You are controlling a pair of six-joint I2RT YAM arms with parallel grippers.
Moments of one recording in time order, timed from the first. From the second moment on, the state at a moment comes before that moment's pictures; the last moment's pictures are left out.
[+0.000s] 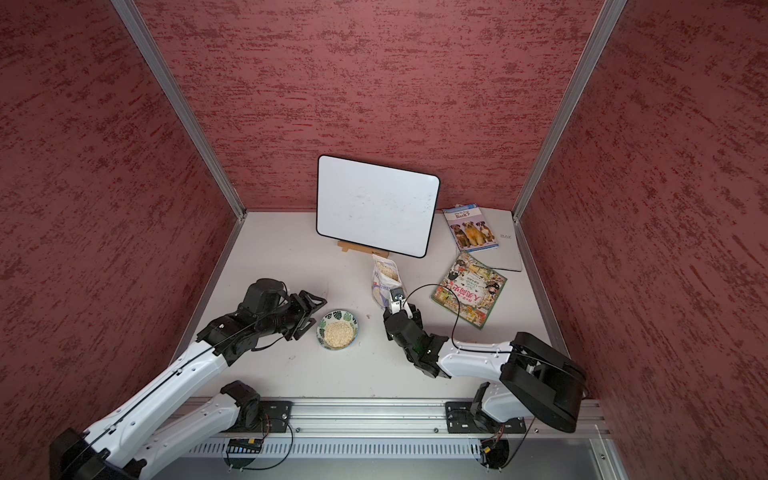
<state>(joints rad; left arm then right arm) -0.49 0.86 0.66 -0.54 0.24 -1.34 0.99 1.36 0.45 0.35 0.58 0.35</state>
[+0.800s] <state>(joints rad) -0.50 0.89 0.69 -0.56 0.23 -1.27 1.00 0.90 1.06 -0.68 0.51 0.36</state>
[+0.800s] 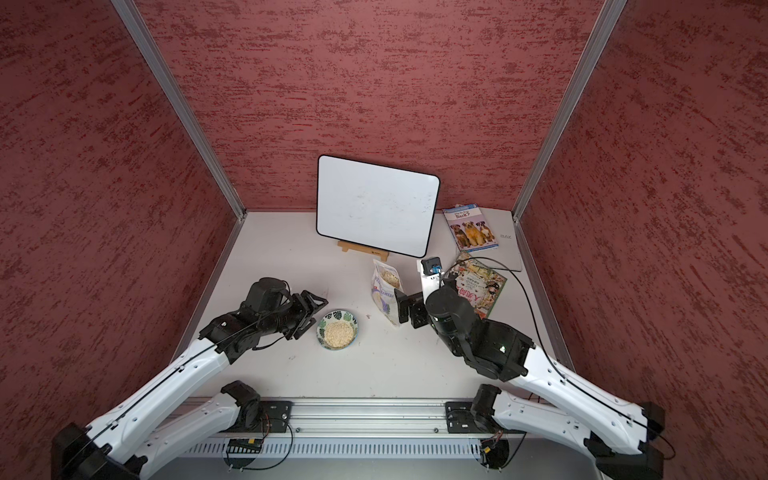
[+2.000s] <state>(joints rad) -0.51 0.93 0.73 -0.60 0.23 -1.15 0.74 1.59 1.56 -1.19 0.14 0.03</state>
